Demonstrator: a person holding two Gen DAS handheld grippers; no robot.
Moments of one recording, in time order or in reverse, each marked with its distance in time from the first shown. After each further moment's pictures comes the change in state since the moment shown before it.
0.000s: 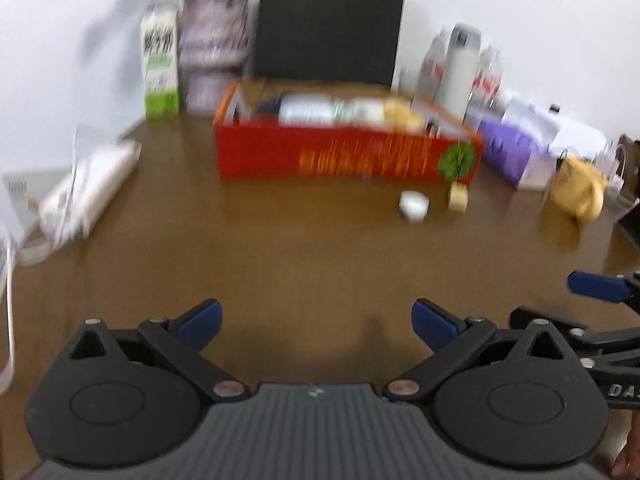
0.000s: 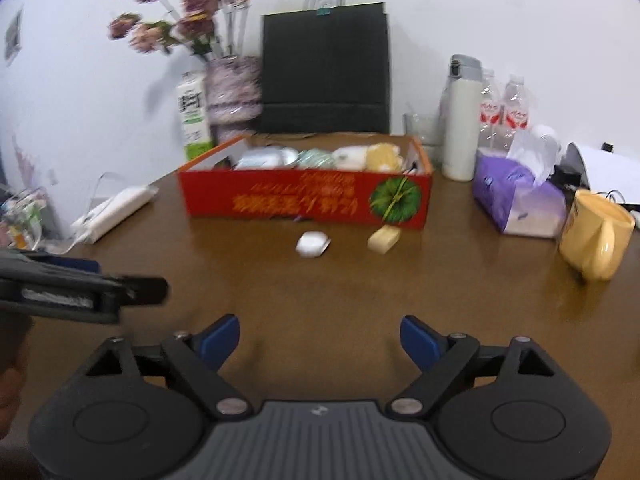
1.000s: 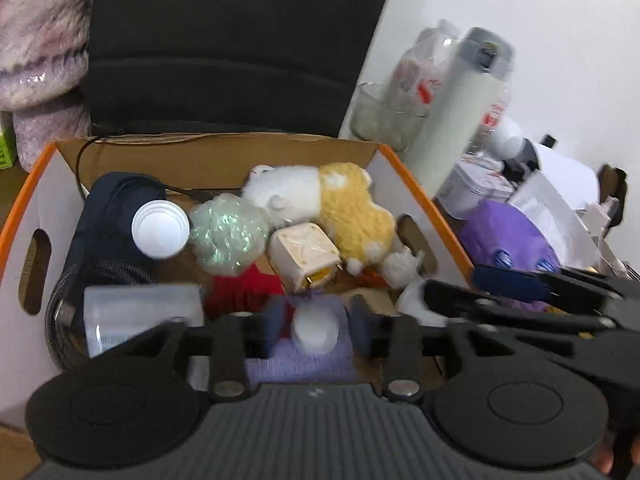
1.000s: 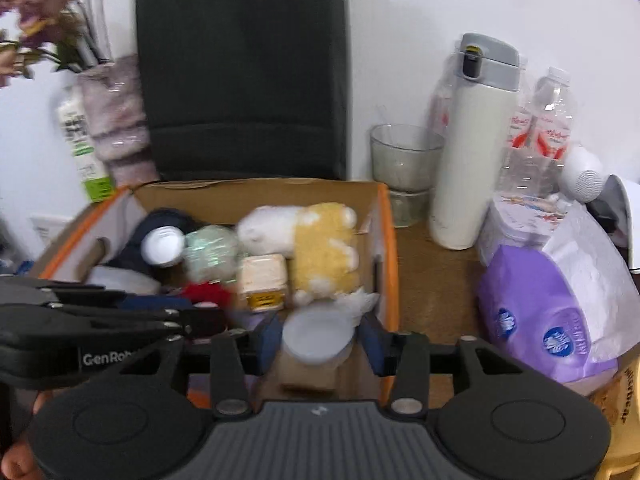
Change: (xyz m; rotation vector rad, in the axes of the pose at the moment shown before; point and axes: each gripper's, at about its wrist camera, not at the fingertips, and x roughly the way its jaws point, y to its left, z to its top) left arm 0.207 -0.052 0.221 -0.009 0.148 -0.219; right arm 0.190 -0.089 0.199 0.061 0.158 -0.103
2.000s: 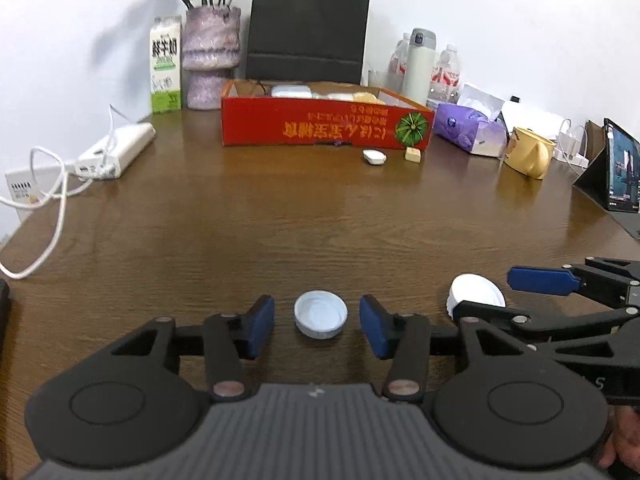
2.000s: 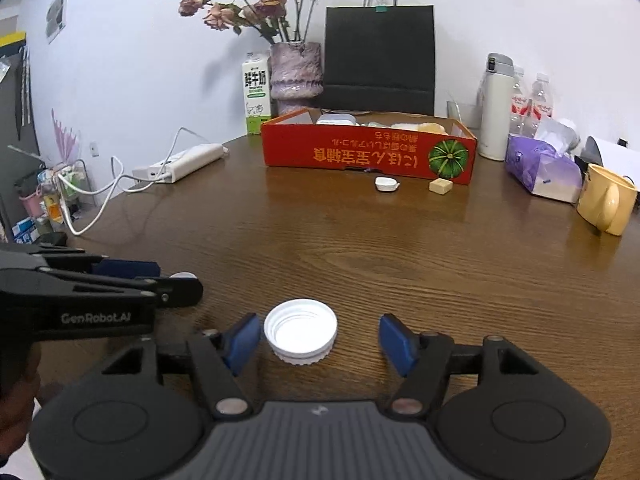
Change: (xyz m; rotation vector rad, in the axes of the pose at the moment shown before) left arm -0.235 -0.001 -0.347 0.070 -0.224 0.175; right arm -0.215 0.109 -0.315 -0.126 -0.154 0.171
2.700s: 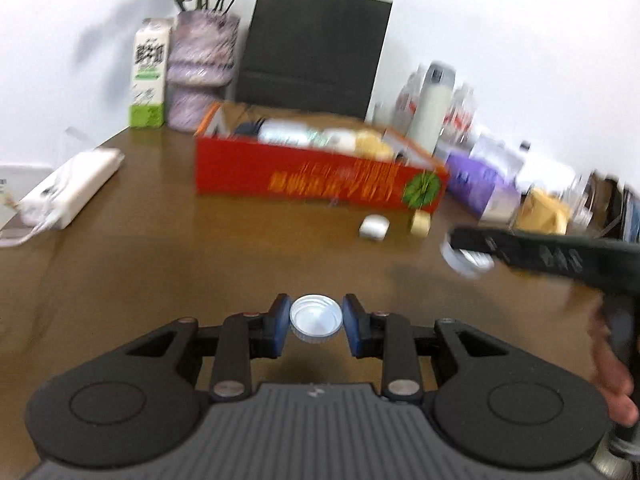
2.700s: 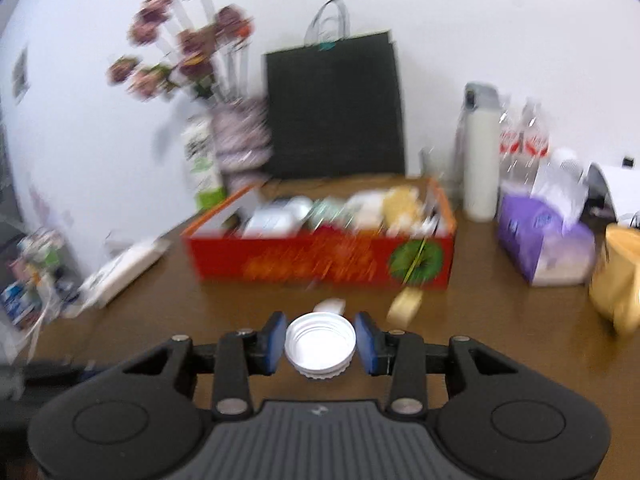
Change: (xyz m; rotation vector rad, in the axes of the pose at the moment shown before) left arm 0.058 0.006 0.068 -0.087 -0.034 -0.034; right arm 0.069 -0.082 0.104 0.102 -0.084 0.008
